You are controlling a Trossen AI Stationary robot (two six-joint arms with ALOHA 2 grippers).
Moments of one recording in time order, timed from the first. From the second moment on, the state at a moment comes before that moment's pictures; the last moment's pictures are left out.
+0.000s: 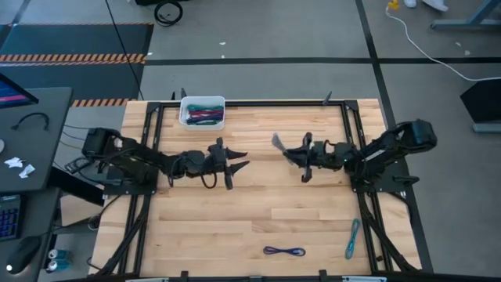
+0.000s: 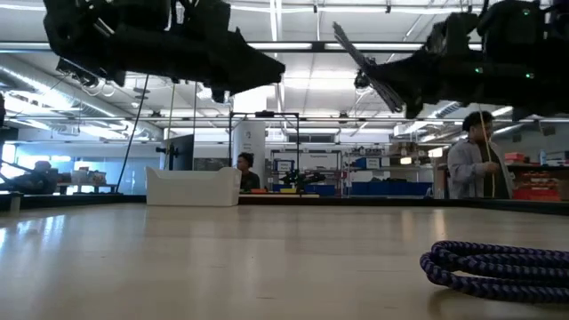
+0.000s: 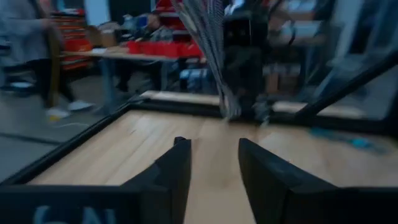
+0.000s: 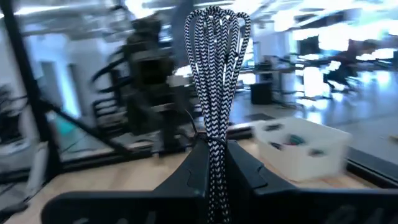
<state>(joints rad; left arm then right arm) -0.06 1.54 0.53 1.02 -0.31 -0.03 -0.05 1.42 0.14 1.47 0.09 0.10</state>
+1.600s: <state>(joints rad) -0.18 1.52 0.58 1.21 -0.53 0.40 -0.03 1.54 0.21 1.53 0.09 0.05</state>
